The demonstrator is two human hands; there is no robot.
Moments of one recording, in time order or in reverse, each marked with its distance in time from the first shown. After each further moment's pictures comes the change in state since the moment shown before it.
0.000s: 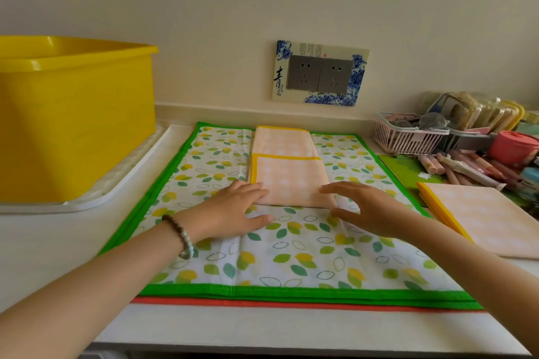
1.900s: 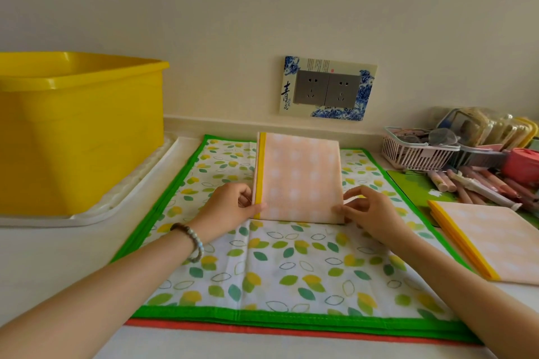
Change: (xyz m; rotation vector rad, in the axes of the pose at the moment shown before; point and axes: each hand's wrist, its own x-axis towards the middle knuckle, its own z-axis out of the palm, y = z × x) left_hand 0.028 -0.025 0.002 -0.488 0.485 -0.134; right_hand 0.026 0.006 0.018 0.714 0.292 0.408
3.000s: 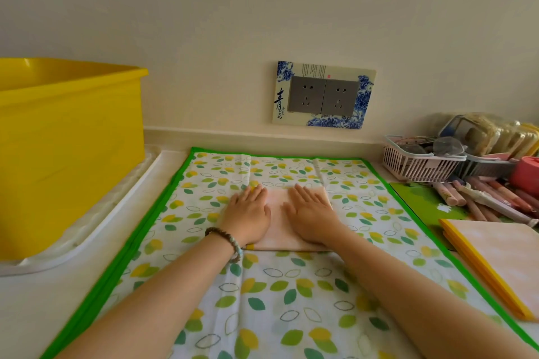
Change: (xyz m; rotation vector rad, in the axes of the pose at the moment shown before) left_hand 0.077 -0.006 0.047 0.557 -0.238 0.002; right_hand 0.087 -0.021 0.089 -0.739 -0.254 -0.109
